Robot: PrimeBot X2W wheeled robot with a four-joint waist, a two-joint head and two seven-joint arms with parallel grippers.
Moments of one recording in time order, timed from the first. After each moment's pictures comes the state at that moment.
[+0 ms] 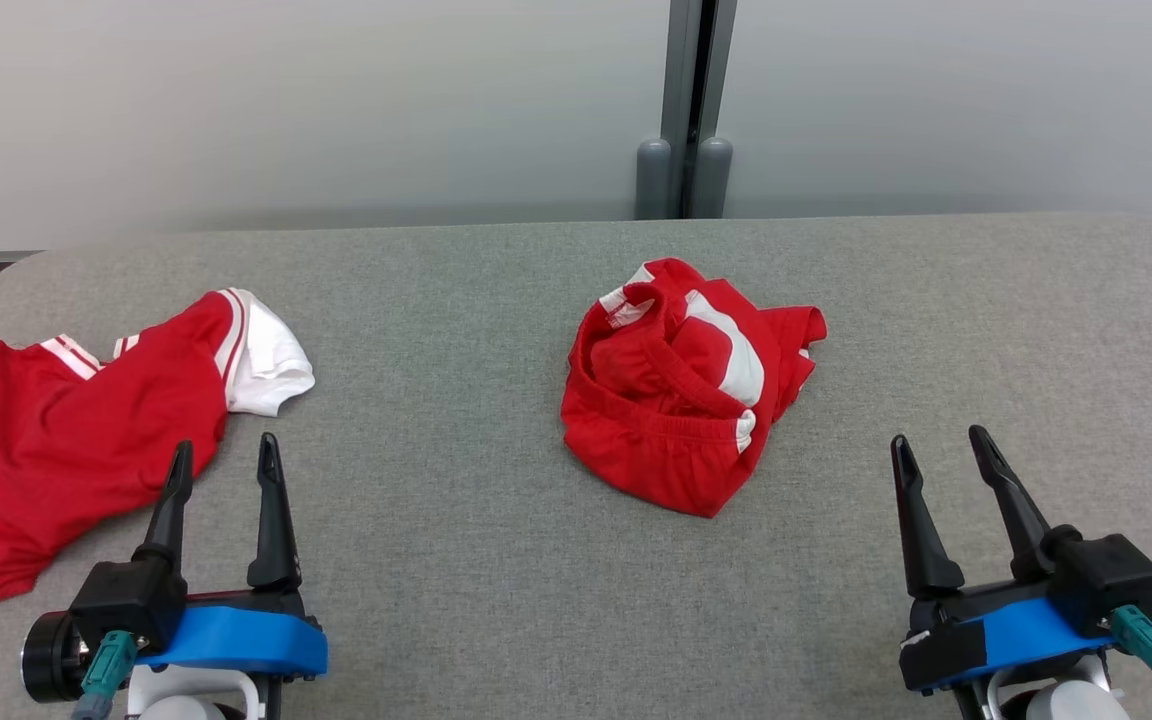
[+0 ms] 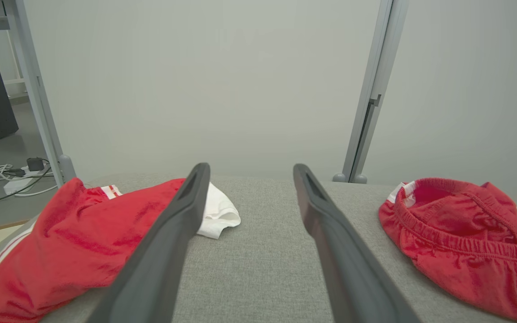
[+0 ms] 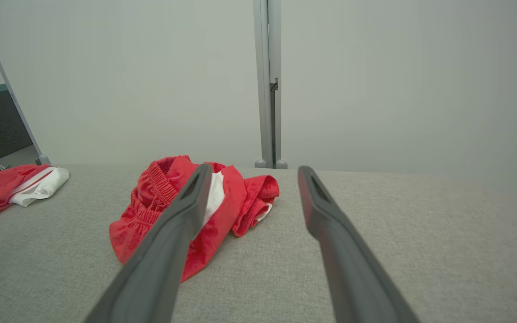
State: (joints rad) left arm -0.09 0.07 0.03 0.24 -0.14 -0.09 -0.26; right arm -0.09 -0.05 0.00 0.18 0.10 0.13 -0.26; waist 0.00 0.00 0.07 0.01
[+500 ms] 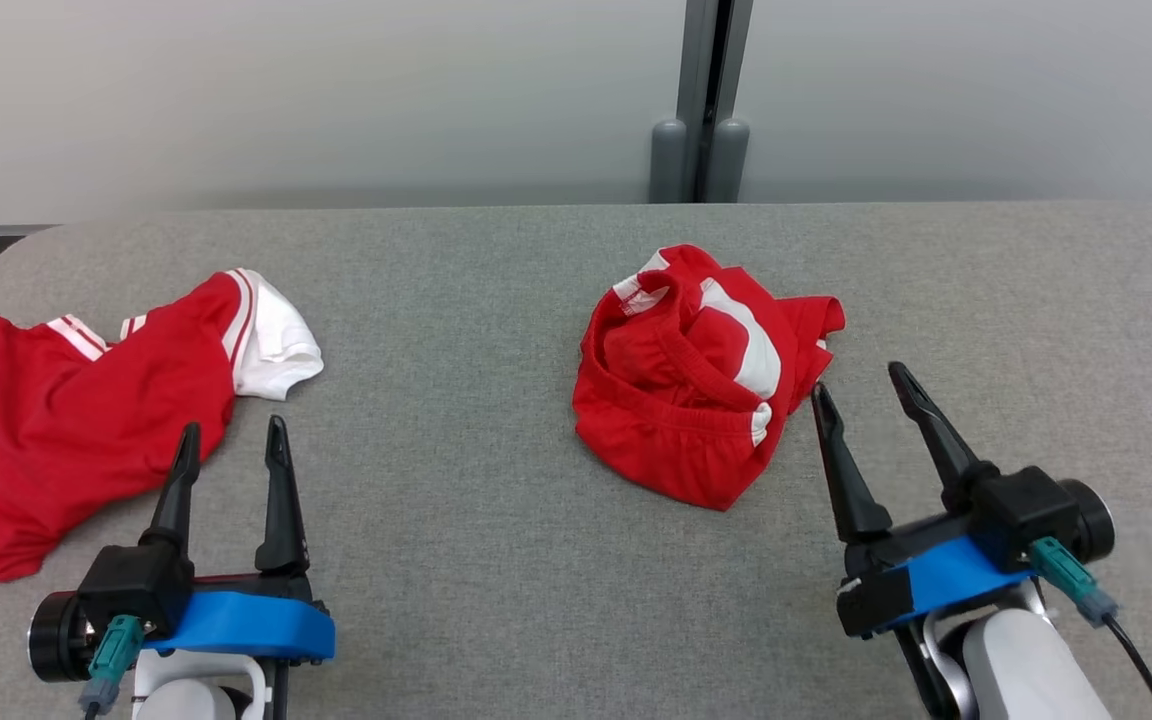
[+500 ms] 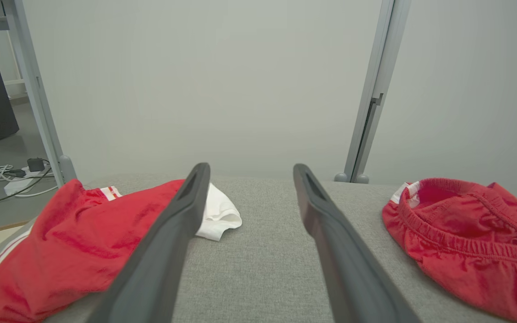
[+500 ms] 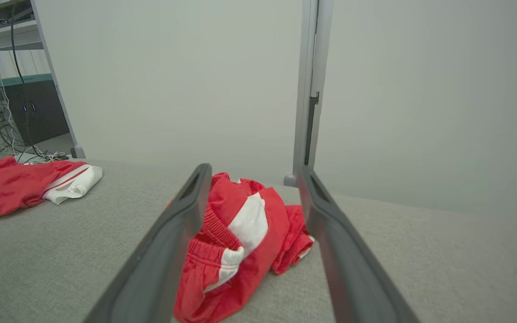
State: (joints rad) left arm -0.11 0.06 0.03 0.24 -0.12 -0.11 -0.26; right arm -0.22 -0.05 0.10 0.23 0.06 0.13 -0.26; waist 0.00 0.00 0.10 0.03
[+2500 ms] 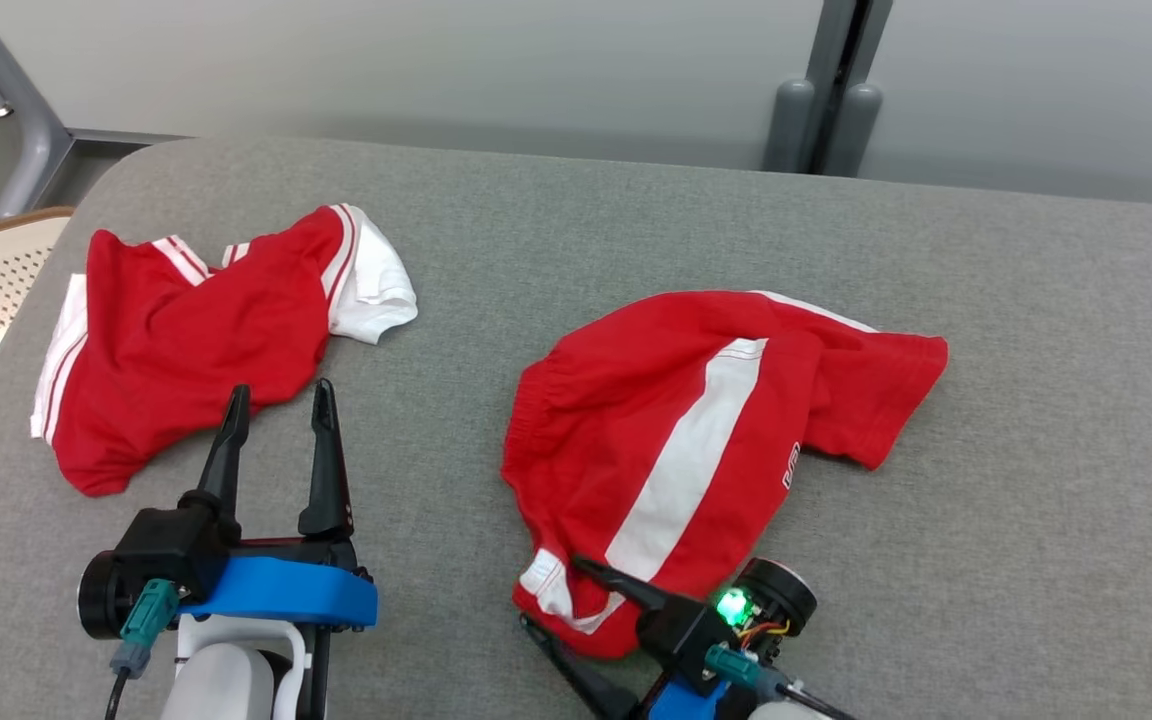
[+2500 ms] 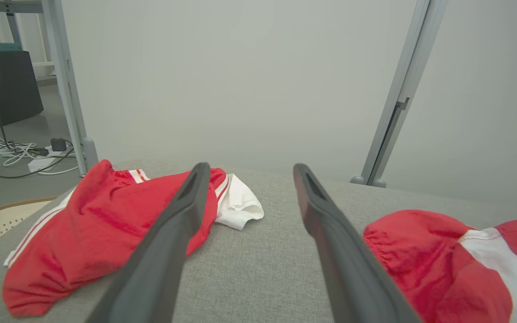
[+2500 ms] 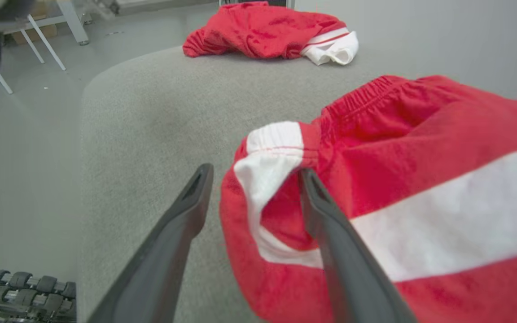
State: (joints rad) left arm -0.17 0.05 -0.06 0.25 -0.20 -0.09 -0.26; right arm -0.38 -0.06 0.81 0.61 0.16 0.13 -0.26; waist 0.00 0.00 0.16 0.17
